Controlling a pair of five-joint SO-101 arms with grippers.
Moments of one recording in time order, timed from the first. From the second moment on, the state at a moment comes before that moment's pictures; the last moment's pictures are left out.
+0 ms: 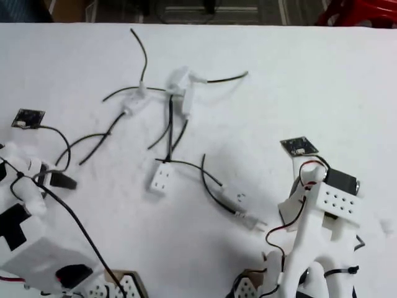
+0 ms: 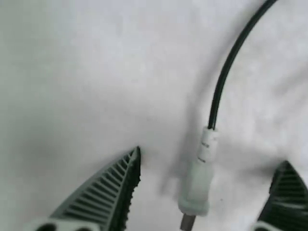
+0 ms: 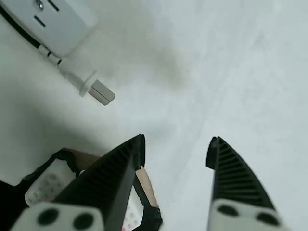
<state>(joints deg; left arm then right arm) -43.4 11.8 29.7 51.0 -41.5 20.0 -37.7 52.7 86.2 38.0</state>
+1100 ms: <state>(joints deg) -40.0 12.9 30.9 54.5 -41.9 20.0 -37.7 52.7 86.2 38.0</state>
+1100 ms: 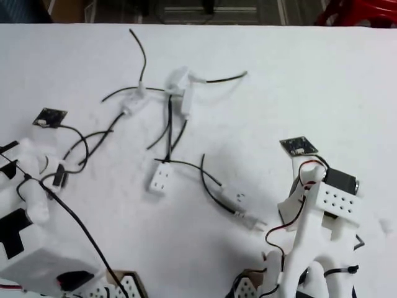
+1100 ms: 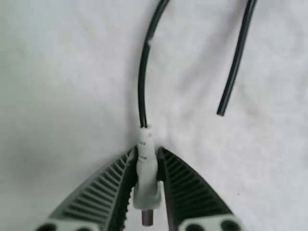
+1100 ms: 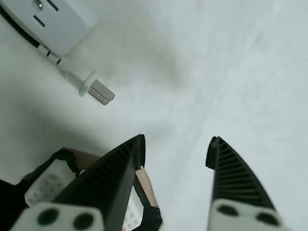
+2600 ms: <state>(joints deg) 18.2 -26.4 19.1 69.8 29.4 20.0 -37.7 52.7 86.2 38.0</state>
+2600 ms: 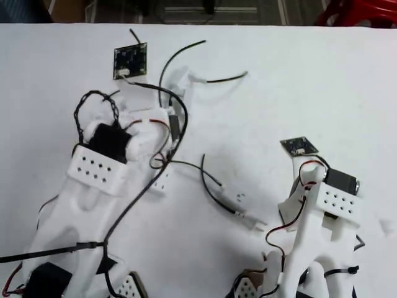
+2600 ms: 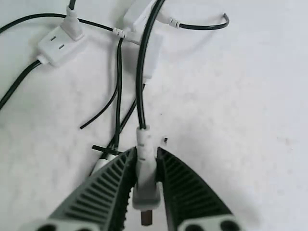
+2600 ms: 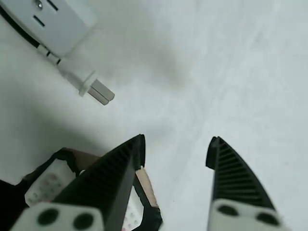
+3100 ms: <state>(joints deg) 34.1 -39.7 21.3 66.0 38.3 20.0 -37.7 49.0 88.7 38.0</state>
